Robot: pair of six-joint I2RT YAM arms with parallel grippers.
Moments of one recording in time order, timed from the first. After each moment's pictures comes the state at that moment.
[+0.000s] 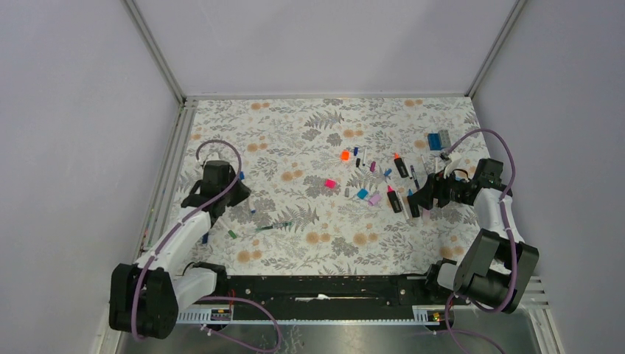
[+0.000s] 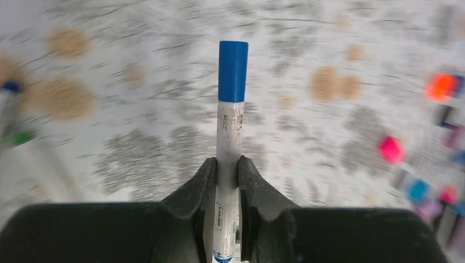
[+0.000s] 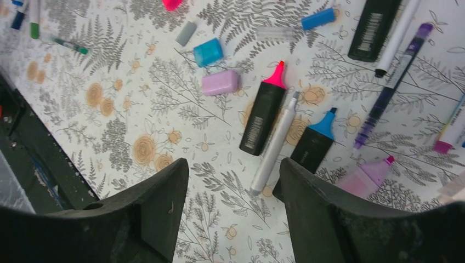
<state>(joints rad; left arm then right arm) -0.17 1.09 0.59 -0.36 -0.11 -0.70 -0.42 1.26 0.74 -0.66 -0.98 -0.61</state>
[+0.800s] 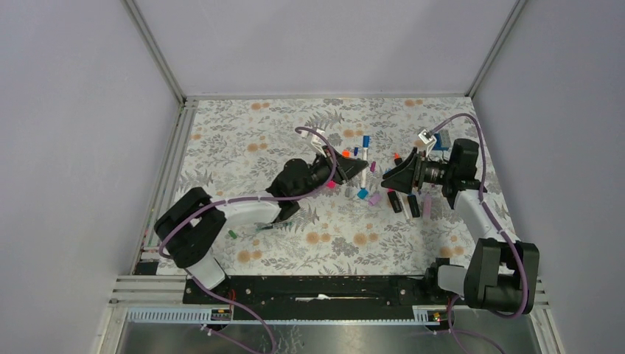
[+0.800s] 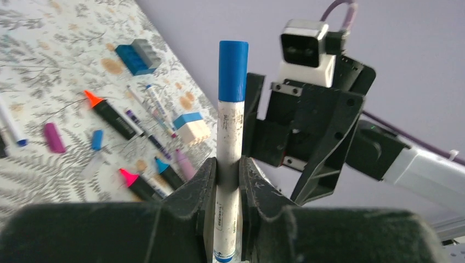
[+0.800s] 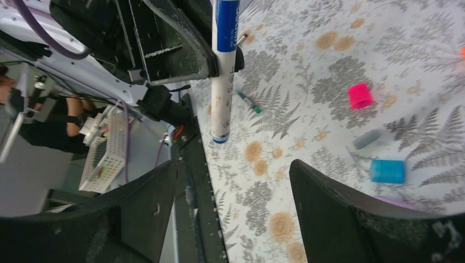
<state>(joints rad) -0.83 1.60 0.82 0.89 0.15 -0.86 -0.12 1.24 0.71 -0.04 -1.41 0.17</state>
